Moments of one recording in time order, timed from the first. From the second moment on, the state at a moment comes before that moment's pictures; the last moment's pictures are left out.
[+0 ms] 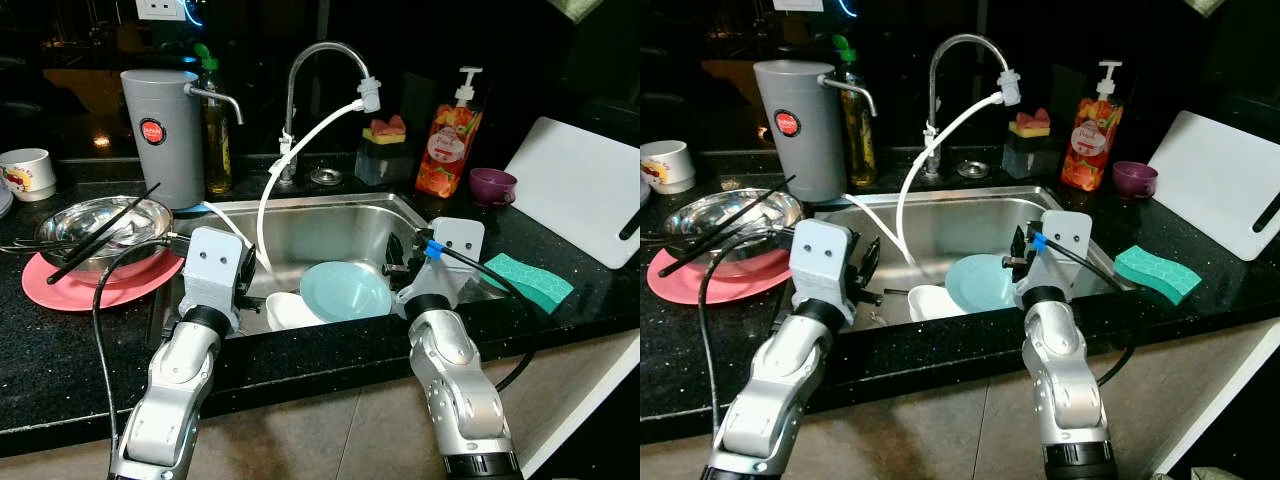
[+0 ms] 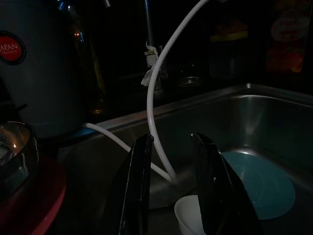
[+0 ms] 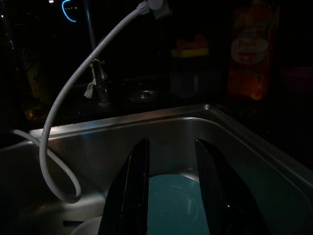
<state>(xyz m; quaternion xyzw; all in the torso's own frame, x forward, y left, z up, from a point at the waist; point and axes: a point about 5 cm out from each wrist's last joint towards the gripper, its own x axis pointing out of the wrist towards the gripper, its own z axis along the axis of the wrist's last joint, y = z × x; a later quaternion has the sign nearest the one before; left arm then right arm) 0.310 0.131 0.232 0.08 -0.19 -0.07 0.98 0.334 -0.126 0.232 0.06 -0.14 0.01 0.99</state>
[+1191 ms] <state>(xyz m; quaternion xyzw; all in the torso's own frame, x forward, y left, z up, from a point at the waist) 0.310 0.130 0.231 0.08 -0.19 -0.07 0.98 0.334 -0.128 0.232 0.06 -0.14 0.01 0.99</state>
